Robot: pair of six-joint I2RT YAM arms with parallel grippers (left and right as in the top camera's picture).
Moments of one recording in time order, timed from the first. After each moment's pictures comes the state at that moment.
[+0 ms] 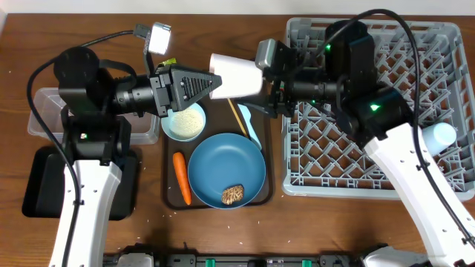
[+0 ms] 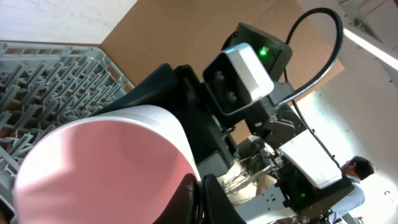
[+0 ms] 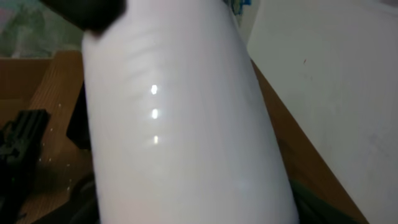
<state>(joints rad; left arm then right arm) -0.02 1.24 1.16 0.13 1.38 -0.88 0.43 1.47 1.47 -0.46 -0.83 -0.47</state>
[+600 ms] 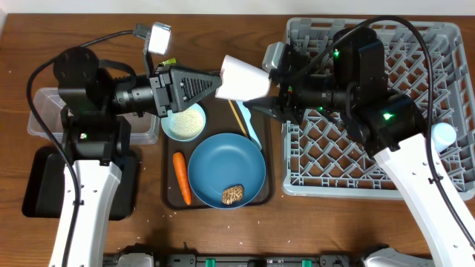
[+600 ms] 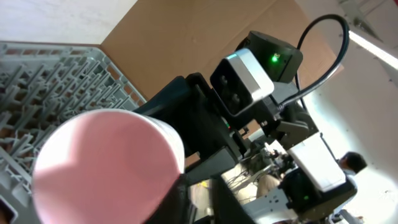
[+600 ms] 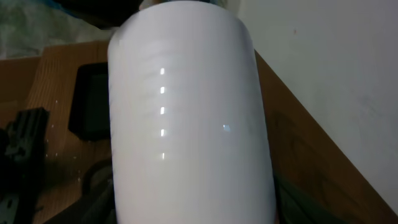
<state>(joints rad) -0.01 1.24 1.16 0.13 1.38 -0.88 0.42 1.42 1.47 -0.59 -0.74 -0.42</state>
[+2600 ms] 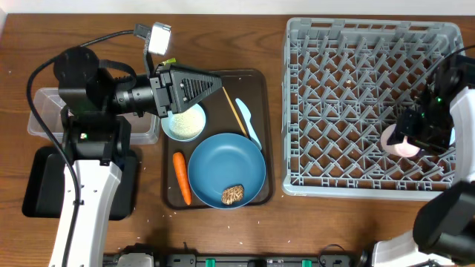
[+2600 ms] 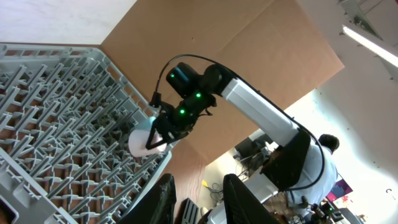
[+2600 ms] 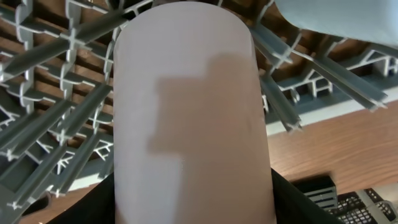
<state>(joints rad) -0.01 1.24 1.16 0.13 1.38 -0.87 -0.31 1.73 1.52 -1.46 -0.01 0.12</state>
